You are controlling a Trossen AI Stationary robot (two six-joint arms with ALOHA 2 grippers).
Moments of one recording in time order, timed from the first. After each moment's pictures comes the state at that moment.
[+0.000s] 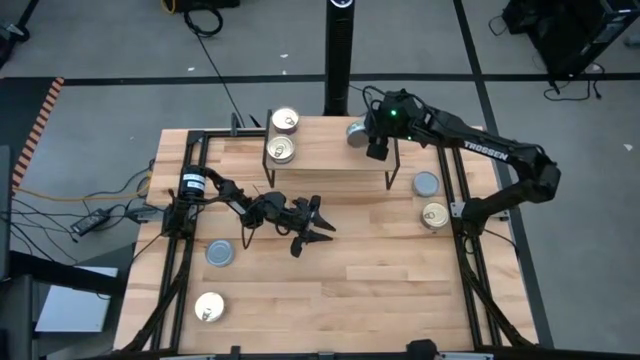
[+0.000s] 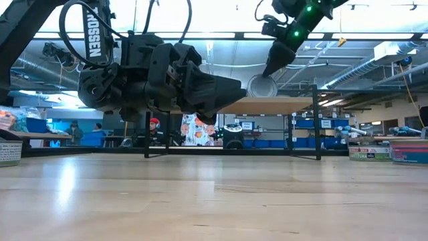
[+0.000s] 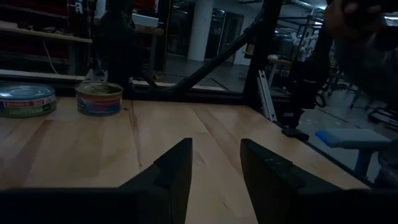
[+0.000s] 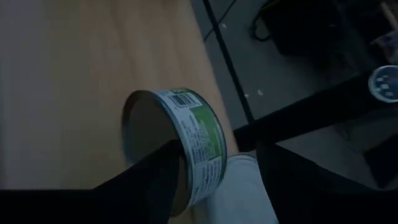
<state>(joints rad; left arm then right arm) 0.06 2.05 0.67 1.44 0.41 -0.16 -0.55 1.40 1.24 -0.53 0.19 -0.49</state>
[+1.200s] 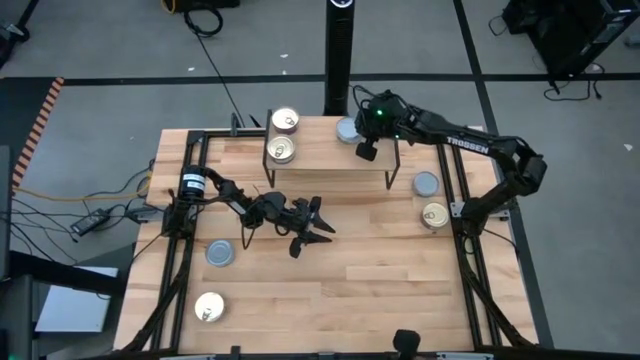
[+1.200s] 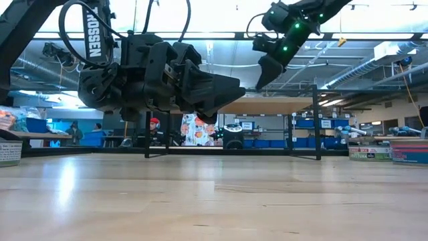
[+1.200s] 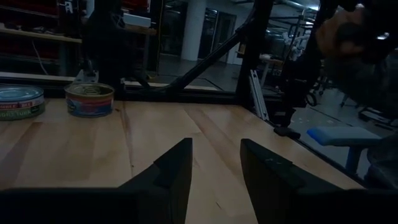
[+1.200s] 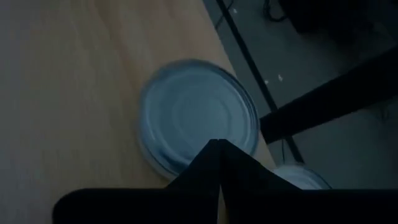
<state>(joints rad) 0.06 2.05 0.67 1.45 0.44 -0.16 -0.58 1.53 1.24 -0.46 0.12 -0.36</state>
